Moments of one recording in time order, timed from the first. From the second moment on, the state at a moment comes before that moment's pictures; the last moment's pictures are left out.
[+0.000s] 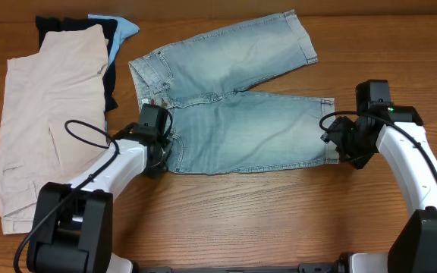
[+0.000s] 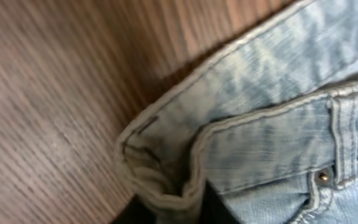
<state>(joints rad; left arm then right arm) -0.22 1.68 0.87 -0.54 -0.09 -1.36 -0.06 1.56 1.10 -0.97 -0.08 0.68</state>
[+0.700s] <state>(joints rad) -0.22 1.69 0.88 -0.55 -0.08 -1.21 -0.04 1.56 0.90 -0.67 -0.07 0.72</state>
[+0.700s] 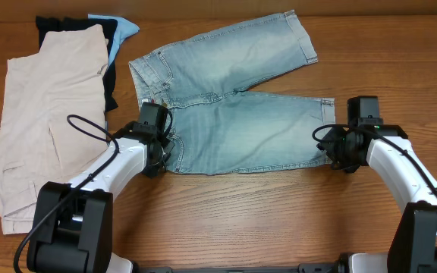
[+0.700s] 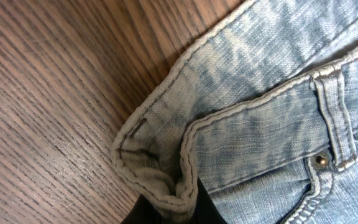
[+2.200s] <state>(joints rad) -0.17 1.72 1.40 -1.59 0.12 -0.81 -0.14 1.38 1.23 -1.32 -0.11 0.58</state>
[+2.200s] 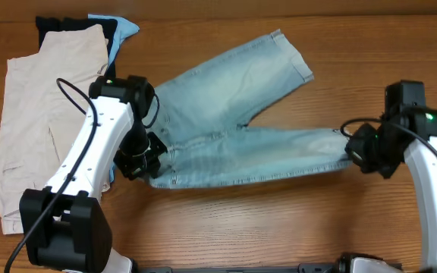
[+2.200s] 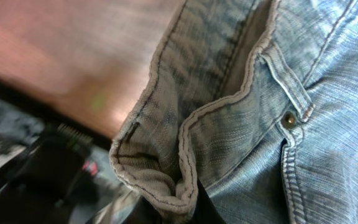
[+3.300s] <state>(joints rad) -0.22 1.72 1.40 -1.01 -0.32 -1.27 0.04 1.78 1.23 -0.25 -0.10 0.49</state>
